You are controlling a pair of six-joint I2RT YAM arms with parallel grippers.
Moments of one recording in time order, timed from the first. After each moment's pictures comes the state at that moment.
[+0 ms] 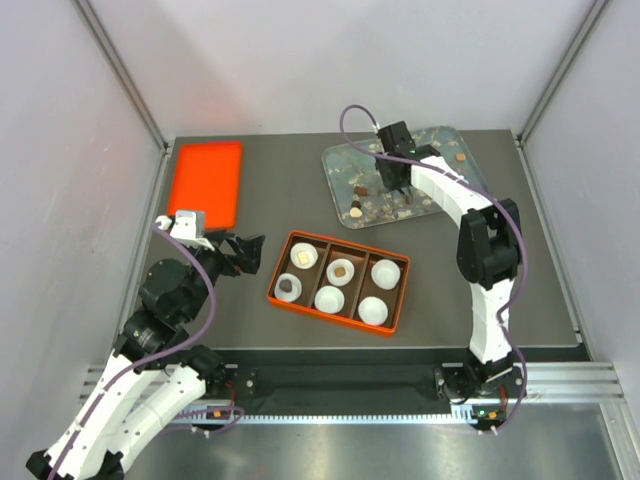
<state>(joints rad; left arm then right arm) -0.56 0.47 0.75 -0.32 -0.22 -0.31 0.40 2.08 1.80 -0.63 0.30 0.00</state>
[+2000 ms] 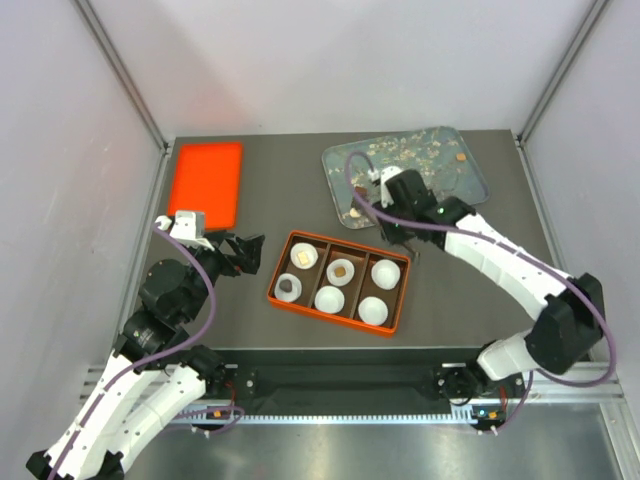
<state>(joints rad) -0.56 0.47 0.75 -0.32 -0.22 -0.31 0.58 1.46 1.27 -0.68 0.13 0.08</state>
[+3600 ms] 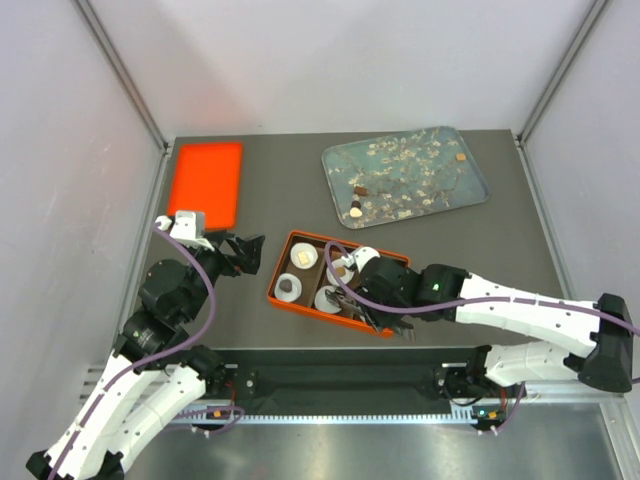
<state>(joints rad) -0.56 0.47 0.75 -0.32 -0.22 -0.31 1.17 1.18 0.99 -0.84 0.16 0.42</state>
